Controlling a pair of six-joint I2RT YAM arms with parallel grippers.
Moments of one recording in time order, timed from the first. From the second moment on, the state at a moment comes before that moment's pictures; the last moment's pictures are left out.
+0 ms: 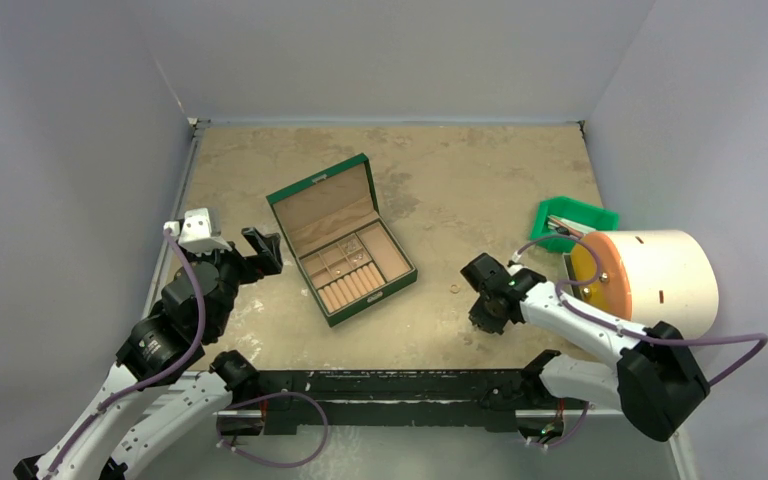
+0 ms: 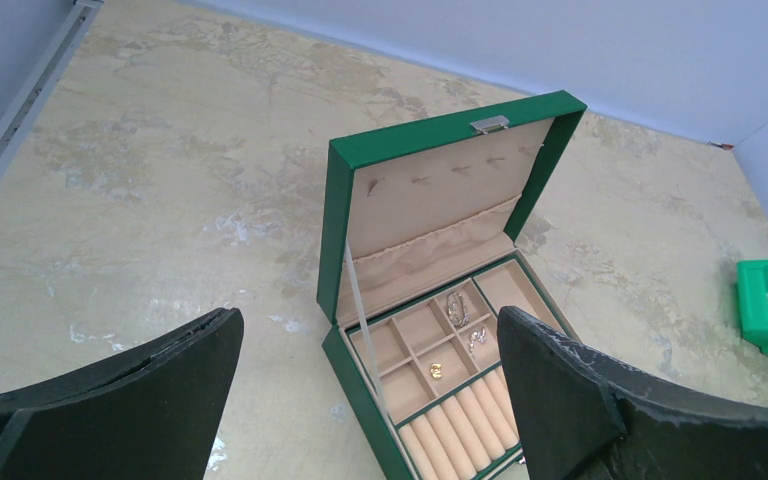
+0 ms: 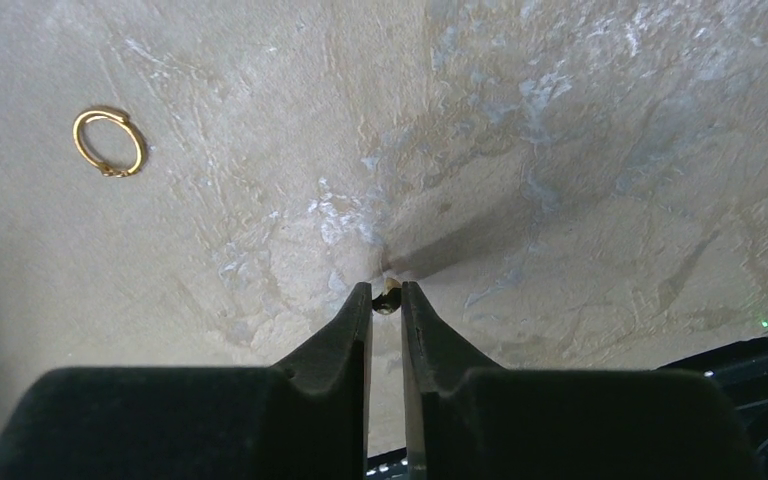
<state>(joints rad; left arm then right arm) -0.69 0.45 0.82 -0.59 -0.65 -0.44 0.64 1.15 0.56 -0.81 0.26 1.28</state>
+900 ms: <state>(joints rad) -0.69 0.45 0.82 -0.59 -0.65 -0.44 0.64 1.20 0.77 -0.67 0.27 0.98</state>
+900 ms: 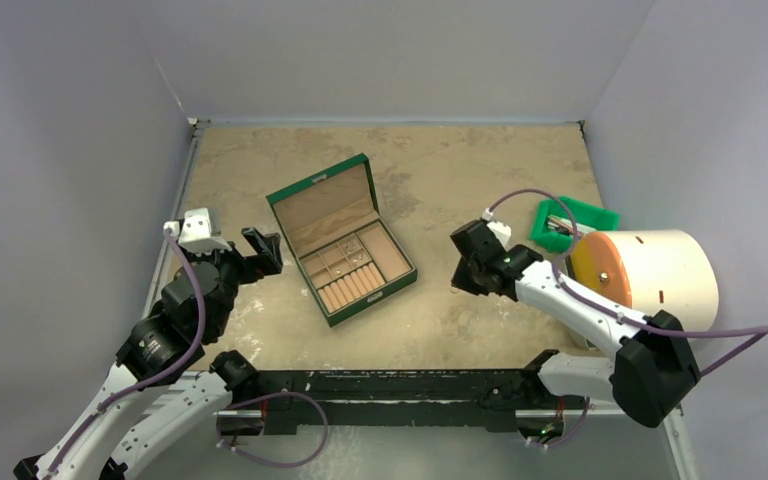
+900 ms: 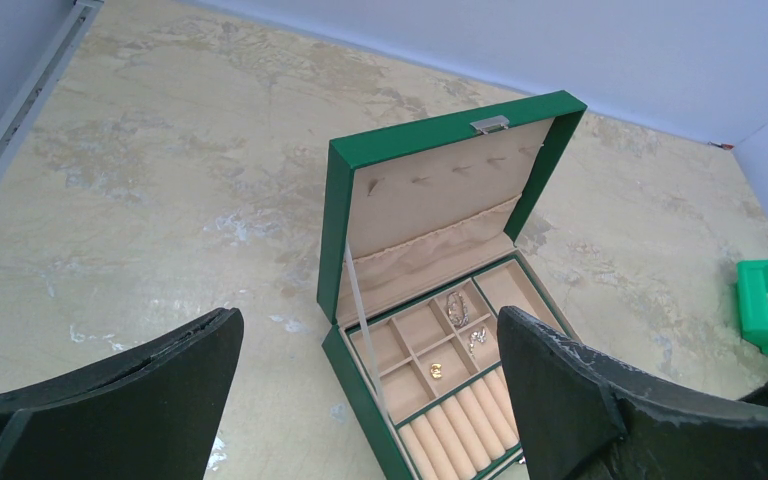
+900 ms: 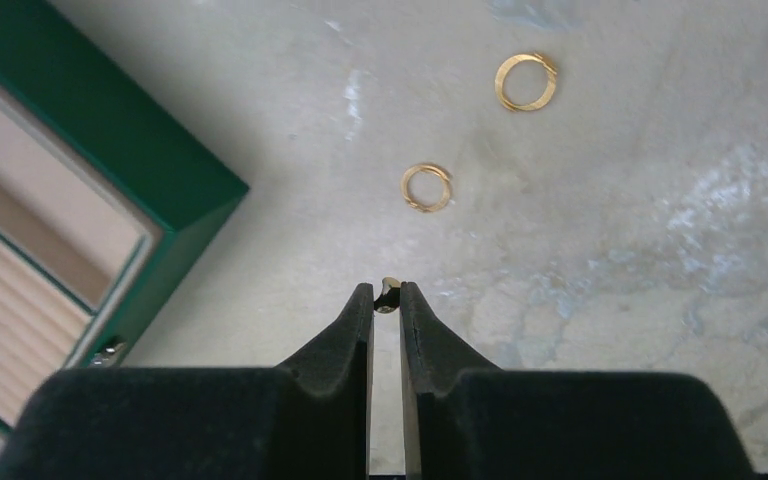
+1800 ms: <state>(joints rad) -0.69 0.44 0.82 -0.59 -0.65 -0.44 0.89 1.78 1.34 -0.45 0.15 0.80</state>
